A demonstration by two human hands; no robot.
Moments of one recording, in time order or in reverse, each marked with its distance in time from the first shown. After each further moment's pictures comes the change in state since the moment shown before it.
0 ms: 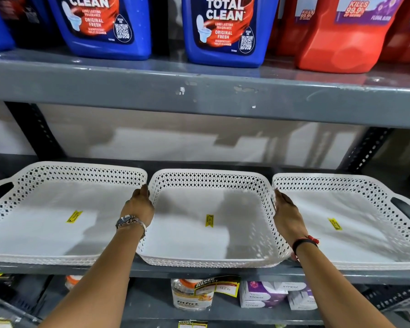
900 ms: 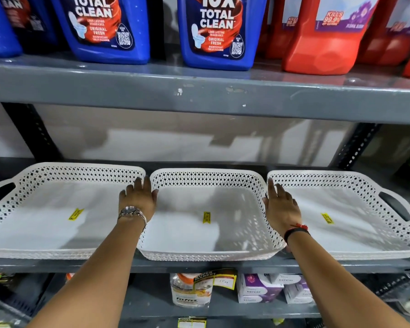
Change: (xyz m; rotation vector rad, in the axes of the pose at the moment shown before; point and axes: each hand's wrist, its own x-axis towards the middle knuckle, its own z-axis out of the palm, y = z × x) left_hand -0.009 0.011 -0.018 0.342 -0.005 0.068; right_hand -0.014 -0.018 -0.015 -0.343 -0.076 0.008
